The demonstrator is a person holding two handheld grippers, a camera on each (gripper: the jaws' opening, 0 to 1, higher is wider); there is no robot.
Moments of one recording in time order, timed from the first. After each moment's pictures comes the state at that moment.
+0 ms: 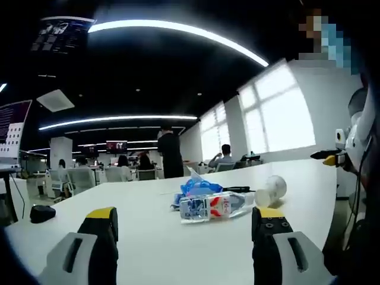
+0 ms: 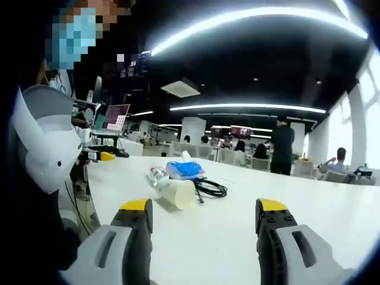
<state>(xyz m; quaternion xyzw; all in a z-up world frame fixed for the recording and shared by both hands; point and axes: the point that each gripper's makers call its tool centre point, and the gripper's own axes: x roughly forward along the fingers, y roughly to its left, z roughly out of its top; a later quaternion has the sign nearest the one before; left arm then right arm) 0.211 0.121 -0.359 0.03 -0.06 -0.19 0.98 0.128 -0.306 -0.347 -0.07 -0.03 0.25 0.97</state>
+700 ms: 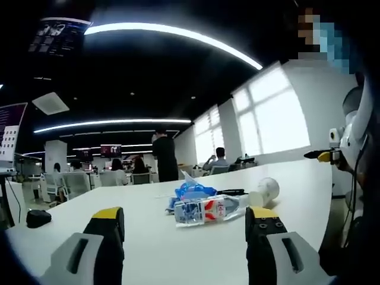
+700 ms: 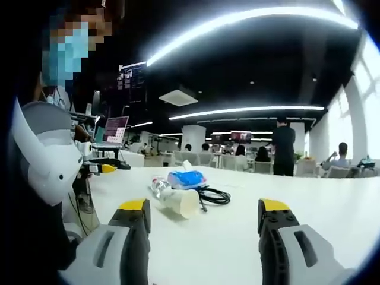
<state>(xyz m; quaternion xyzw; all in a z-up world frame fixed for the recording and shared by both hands) 0.208 0.115 -0.356 0.04 -0.07 -0.21 0.97 0.129 -0.305 -0.337 -0.04 -0.04 0.25 0.97</state>
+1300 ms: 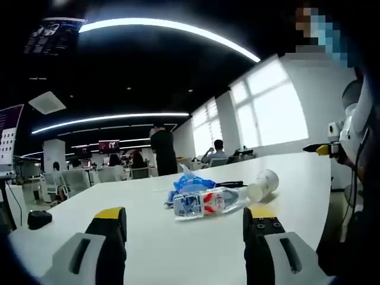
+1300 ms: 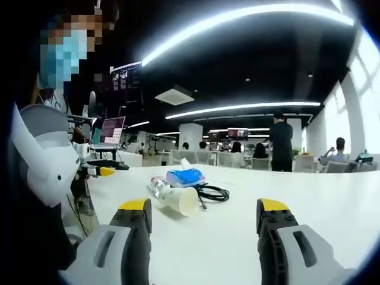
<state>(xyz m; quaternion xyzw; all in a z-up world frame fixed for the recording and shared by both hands) 0.209 0.111 -0.363 0.05 -0.04 -0.22 0.97 0.130 -0.305 -0.342 -0.03 -0.03 0.24 0.97</state>
